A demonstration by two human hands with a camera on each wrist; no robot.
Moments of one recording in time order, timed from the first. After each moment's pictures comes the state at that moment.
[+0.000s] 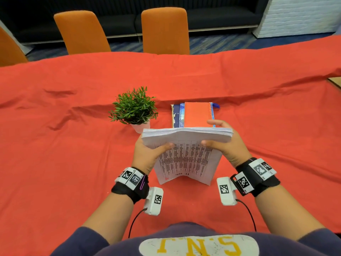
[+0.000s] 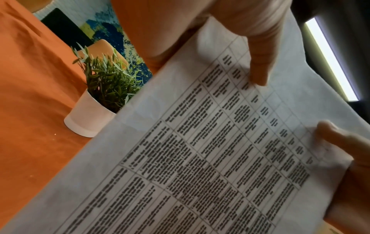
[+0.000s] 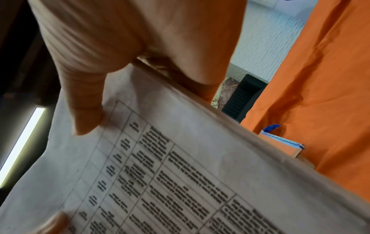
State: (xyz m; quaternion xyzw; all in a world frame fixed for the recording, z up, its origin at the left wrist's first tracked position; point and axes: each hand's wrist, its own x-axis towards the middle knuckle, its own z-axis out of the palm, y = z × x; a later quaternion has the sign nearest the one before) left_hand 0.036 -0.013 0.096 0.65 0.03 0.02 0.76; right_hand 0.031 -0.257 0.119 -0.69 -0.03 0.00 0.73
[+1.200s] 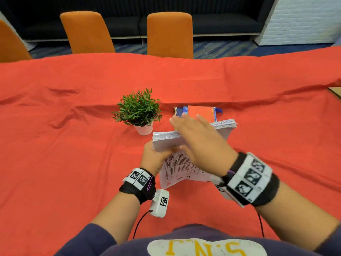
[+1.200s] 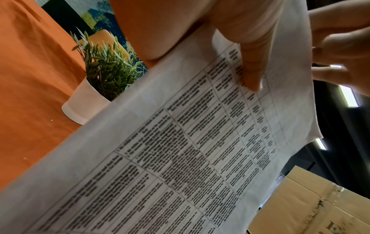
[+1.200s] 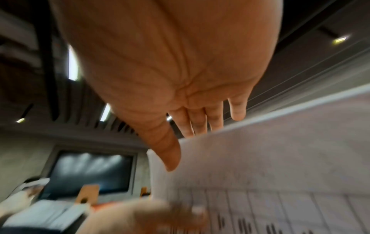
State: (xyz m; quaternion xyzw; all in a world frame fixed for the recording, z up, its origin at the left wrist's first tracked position) left_hand 0.037 -0.022 0.103 0.64 0.01 0.01 0.77; right_hand 0.019 -0.179 0.188 -0.94 -0.29 -0.10 0.12
